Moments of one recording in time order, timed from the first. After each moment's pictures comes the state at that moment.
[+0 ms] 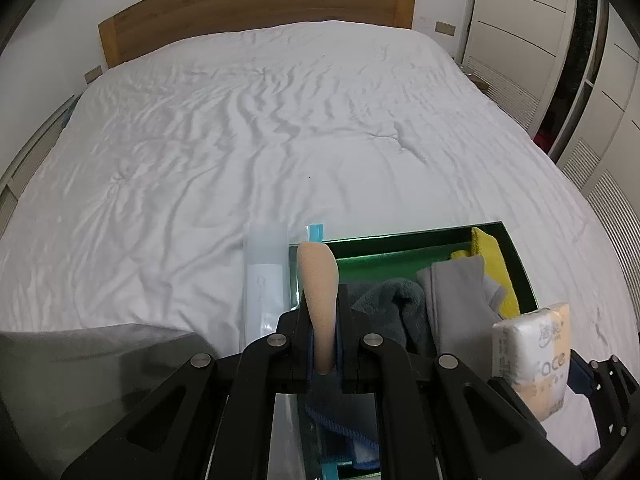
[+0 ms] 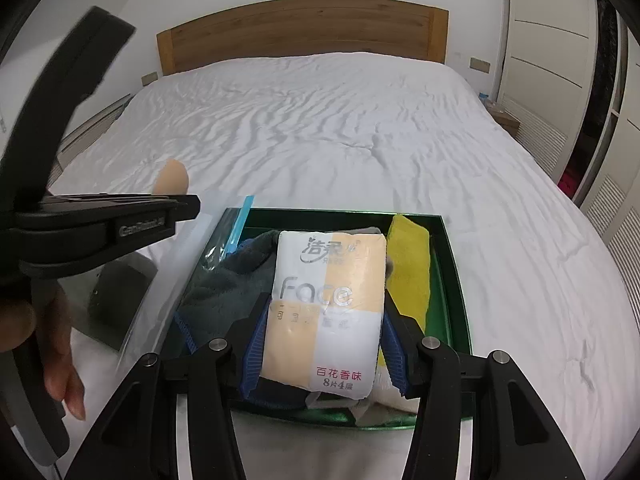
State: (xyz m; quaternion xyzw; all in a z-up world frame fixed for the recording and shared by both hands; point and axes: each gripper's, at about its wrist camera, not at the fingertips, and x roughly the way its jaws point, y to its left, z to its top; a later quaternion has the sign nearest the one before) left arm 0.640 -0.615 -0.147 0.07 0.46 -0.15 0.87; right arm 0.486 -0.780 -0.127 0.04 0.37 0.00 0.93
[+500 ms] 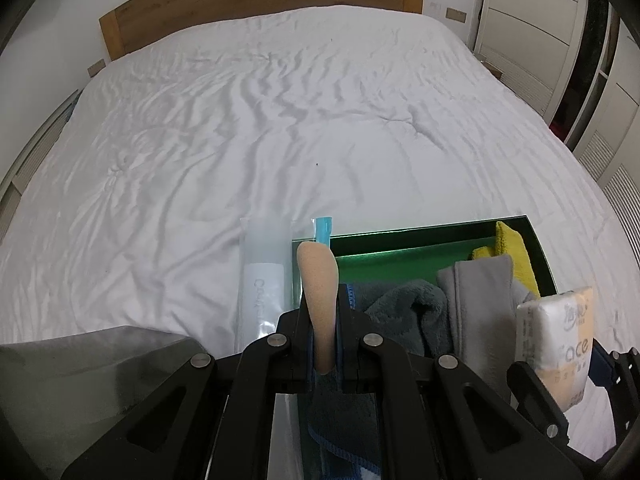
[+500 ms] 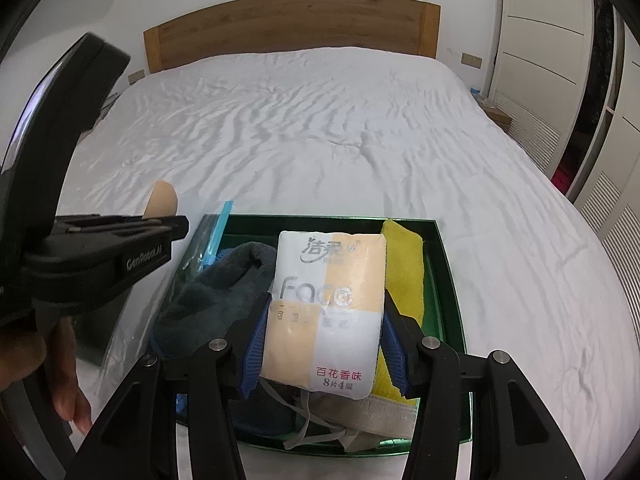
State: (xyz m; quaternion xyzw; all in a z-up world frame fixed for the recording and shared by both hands) left arm 0.656 -0.626 -0.167 0.08 0.48 -0.13 0.86; right arm 0.520 -0.783 -0.141 0.04 0.38 -0.02 0.92
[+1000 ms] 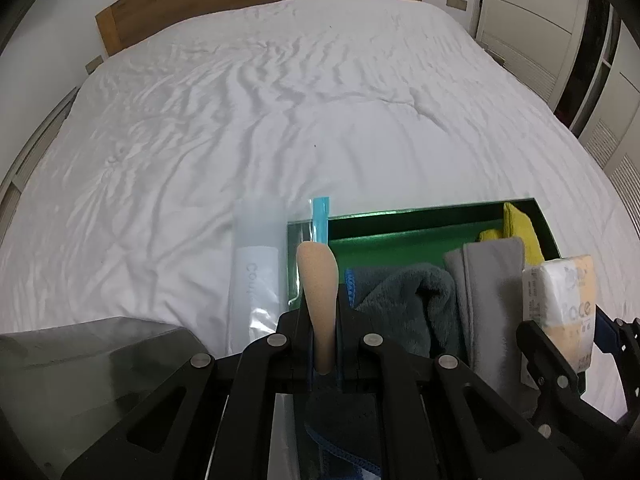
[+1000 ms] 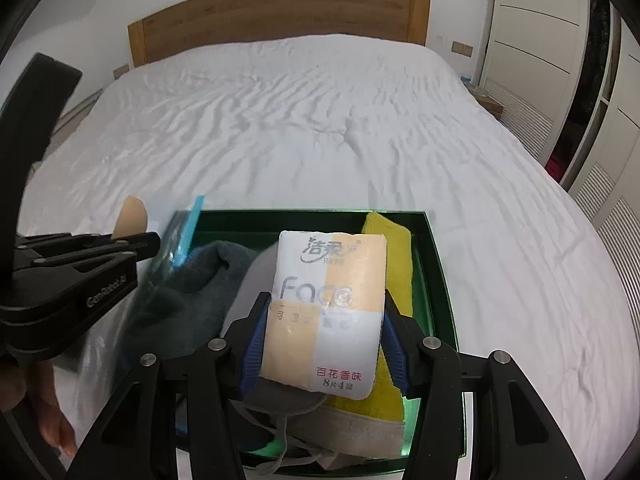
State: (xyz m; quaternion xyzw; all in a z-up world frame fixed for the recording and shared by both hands) left arm 0.654 -0.633 -0.182 0.09 0.50 -0.12 0.85; right arm 0.550 -0.799 -0.159 0.03 0.40 -0.03 0.91
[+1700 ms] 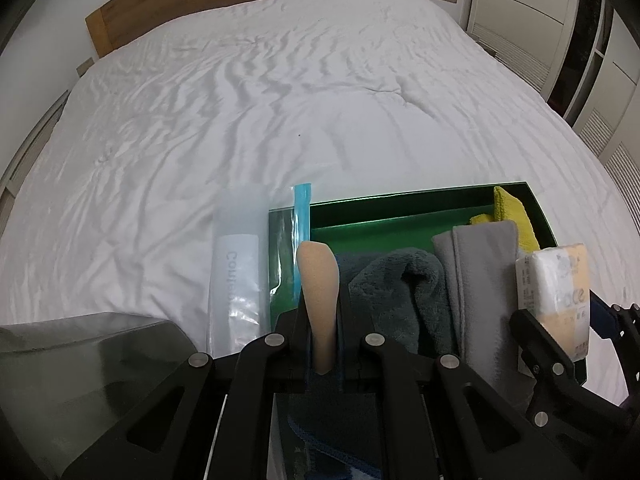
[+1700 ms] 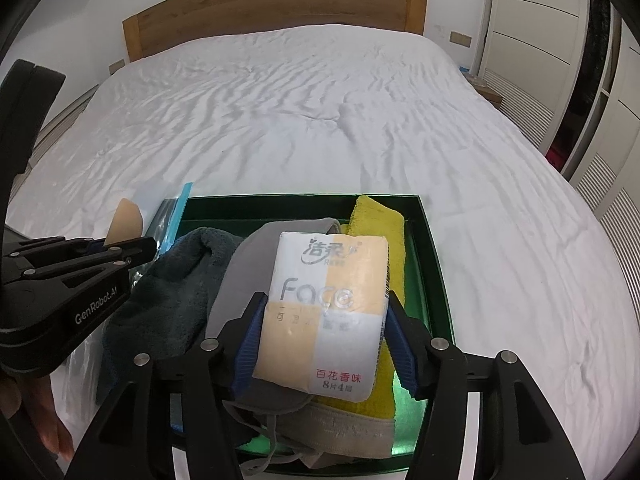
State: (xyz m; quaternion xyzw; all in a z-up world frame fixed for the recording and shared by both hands) left arm 0.647 -0.641 -0.188 0.10 0.50 -0.14 0.85; right arm 0.551 -0.812 -0.166 0.04 0.41 -0.03 0.91
